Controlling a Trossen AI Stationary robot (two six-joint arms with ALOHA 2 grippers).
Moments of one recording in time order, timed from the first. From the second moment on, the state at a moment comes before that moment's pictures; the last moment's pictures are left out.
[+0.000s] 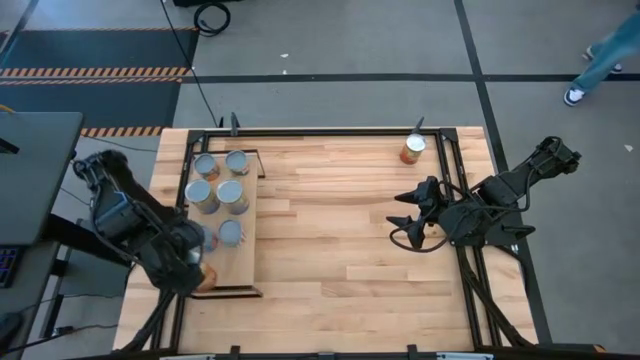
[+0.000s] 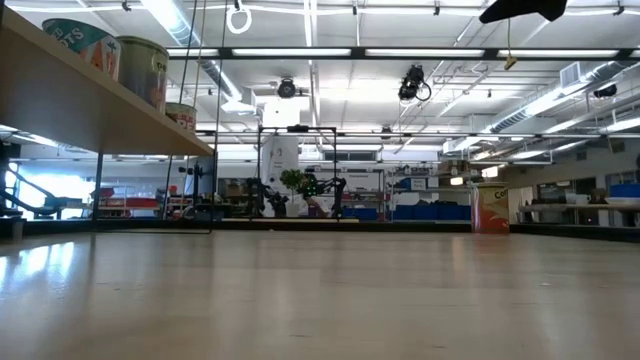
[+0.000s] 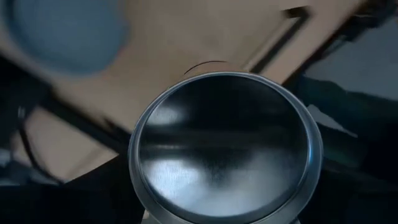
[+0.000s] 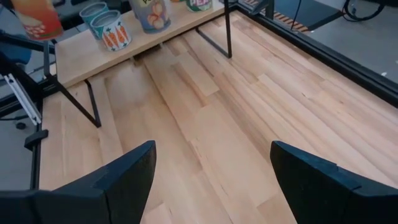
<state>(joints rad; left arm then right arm) -0.84 1.26 1.56 -1.57 0.02 -1.61 0.54 0.99 1.04 -0.79 0.72 0.79</state>
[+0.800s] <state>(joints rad) -0.86 1.17 1.33 -1.56 0.02 -2.03 0.54 0.99 1.04 -0.78 0.74 0.79</state>
